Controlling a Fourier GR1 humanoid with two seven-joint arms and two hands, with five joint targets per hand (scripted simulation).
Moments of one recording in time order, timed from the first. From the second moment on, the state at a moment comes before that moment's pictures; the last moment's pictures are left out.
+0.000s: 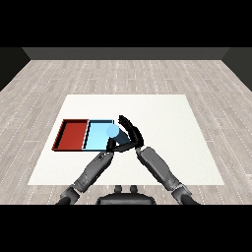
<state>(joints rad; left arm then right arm) -0.47 0.01 -0.51 -0.97 0.31 0.48 -0.39 -0.51 -0.01 0.49 -1.28 -0.36 -0.26 -0.27</state>
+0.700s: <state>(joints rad) -0.47 0.01 -0.42 -0.90 0.23 0.45 -0.44 -0.31 -0.09 0.35 -1.58 -0.33 -0.17 -0.20</state>
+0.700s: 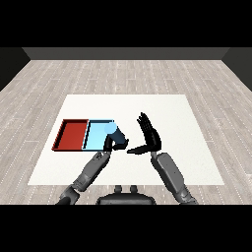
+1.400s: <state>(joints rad) -0.51 0.15 -0.28 -0.83 0.19 0.43 -0.32 -0.05 -0.22 0.11 -1.80 -0.44 -0.09 -0.24</state>
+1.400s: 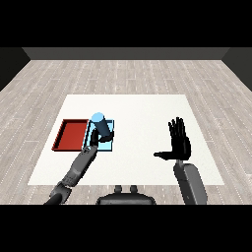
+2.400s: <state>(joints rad) -0.80 0.24 -0.17 -0.14 0.08 0.40 -0.12 -0.13 -0.17 0.05 -1.59 -0.41 -0.09 -0.27</state>
